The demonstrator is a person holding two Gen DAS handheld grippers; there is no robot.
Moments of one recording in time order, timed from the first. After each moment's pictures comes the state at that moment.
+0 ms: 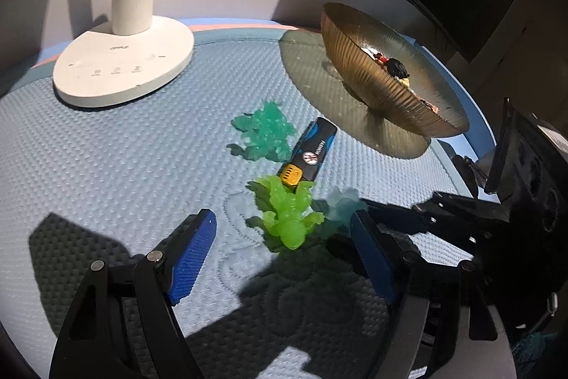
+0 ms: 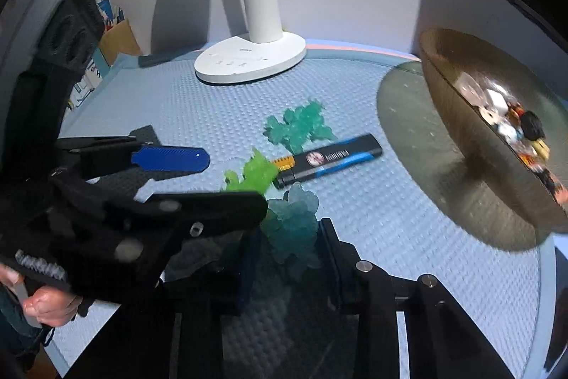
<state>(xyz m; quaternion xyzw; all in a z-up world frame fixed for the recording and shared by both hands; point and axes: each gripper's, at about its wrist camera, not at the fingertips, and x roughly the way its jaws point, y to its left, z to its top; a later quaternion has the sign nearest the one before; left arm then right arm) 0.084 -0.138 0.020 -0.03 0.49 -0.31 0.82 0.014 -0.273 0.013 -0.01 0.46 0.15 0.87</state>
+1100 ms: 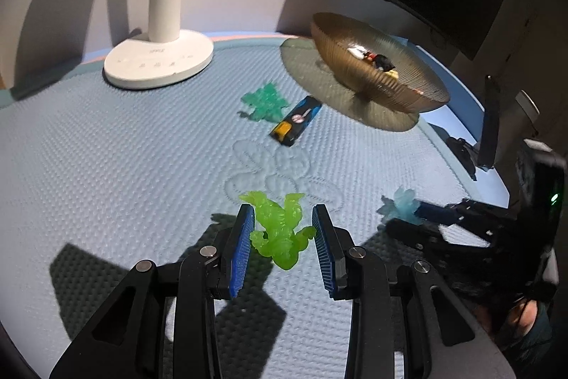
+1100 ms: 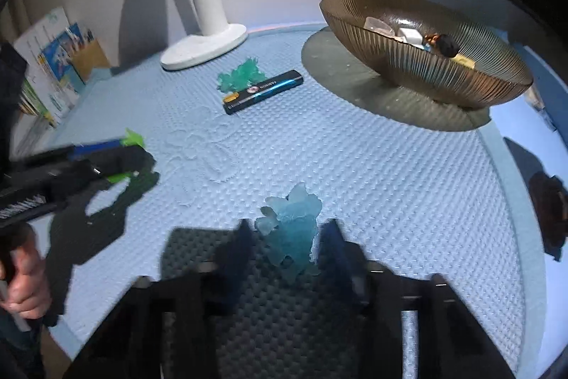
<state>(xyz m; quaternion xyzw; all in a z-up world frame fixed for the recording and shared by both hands) 0.012 -0.116 0.043 -0.01 0.45 -0.27 0.85 -0.059 -0.309 0.011 0.03 0.48 0.06 0.88</state>
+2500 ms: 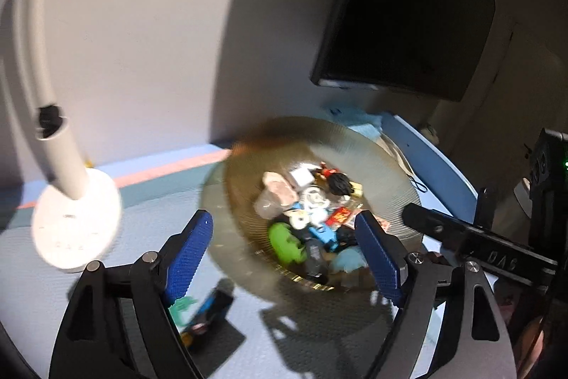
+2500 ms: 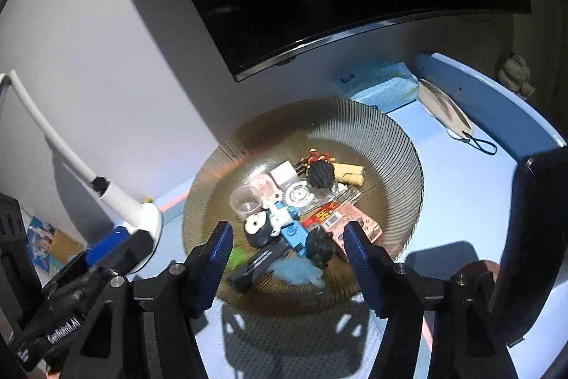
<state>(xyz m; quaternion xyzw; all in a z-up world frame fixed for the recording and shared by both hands) 0.108 -0.245 0.132 -0.01 0.37 -0.29 0.88 0.025 -0.470 0.113 0.23 0.38 -0.07 0.89</state>
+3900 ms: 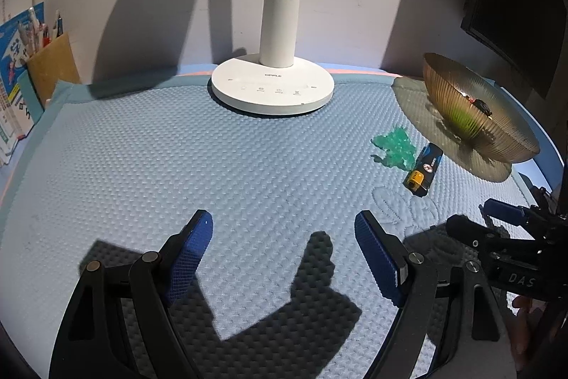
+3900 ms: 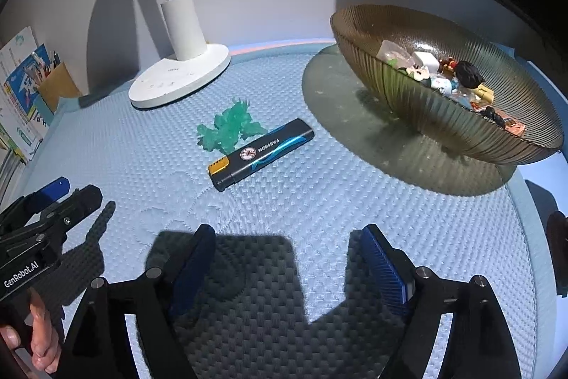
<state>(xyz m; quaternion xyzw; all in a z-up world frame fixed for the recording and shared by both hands) 0.045 -0.063 0.029 0.00 0.40 -0.11 0.91 0.015 -0.281 0.006 0.05 0.46 0.02 0.89</state>
